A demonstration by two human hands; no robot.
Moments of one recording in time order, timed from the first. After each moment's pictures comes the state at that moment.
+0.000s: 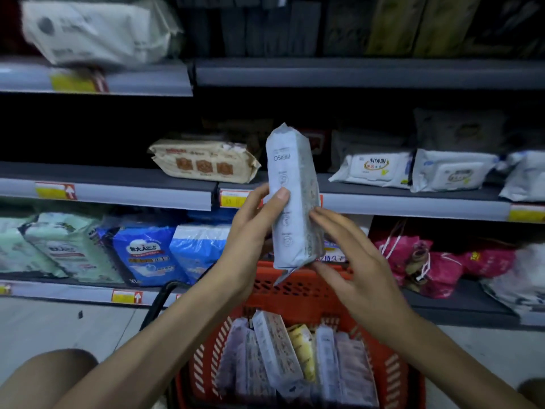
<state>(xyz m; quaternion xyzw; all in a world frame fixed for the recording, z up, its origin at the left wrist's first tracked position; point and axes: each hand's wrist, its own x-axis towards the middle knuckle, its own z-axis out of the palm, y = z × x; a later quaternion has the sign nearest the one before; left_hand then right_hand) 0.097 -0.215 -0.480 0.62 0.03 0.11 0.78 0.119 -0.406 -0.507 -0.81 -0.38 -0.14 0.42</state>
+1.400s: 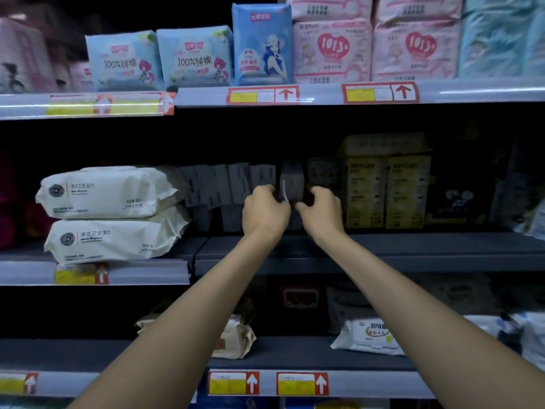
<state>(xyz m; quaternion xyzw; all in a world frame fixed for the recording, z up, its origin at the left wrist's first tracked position) 0.316 -0.186 -0.242 0.84 0.06 0.37 0.39 0.367 -0.290 -0.254 -0.81 -0.15 -0.27 0.50</state>
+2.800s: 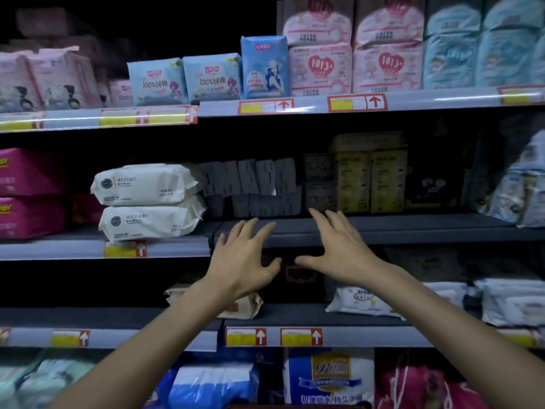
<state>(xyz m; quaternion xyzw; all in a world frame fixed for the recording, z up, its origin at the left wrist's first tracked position) 0.179 -0.155 -0.304 0.97 -0.02 0.23 0.04 0.236 -0.367 -0.290 -0.94 -0.26 -0.13 0.19</state>
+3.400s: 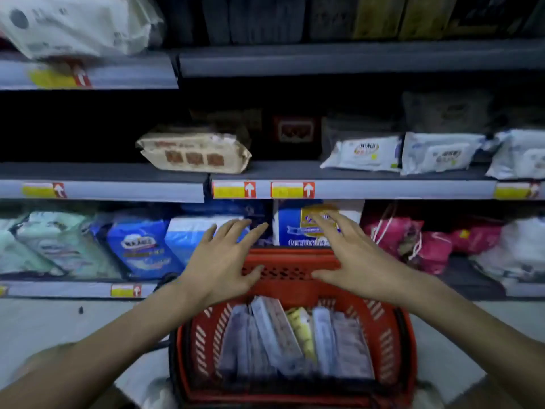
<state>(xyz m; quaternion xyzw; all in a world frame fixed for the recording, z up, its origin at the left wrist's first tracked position) 0.085 -0.154 -0.539 1.00 -0.07 0.03 0.01 0.150 -0.422 -0.517 -0.94 -0.31 0.08 0.12</state>
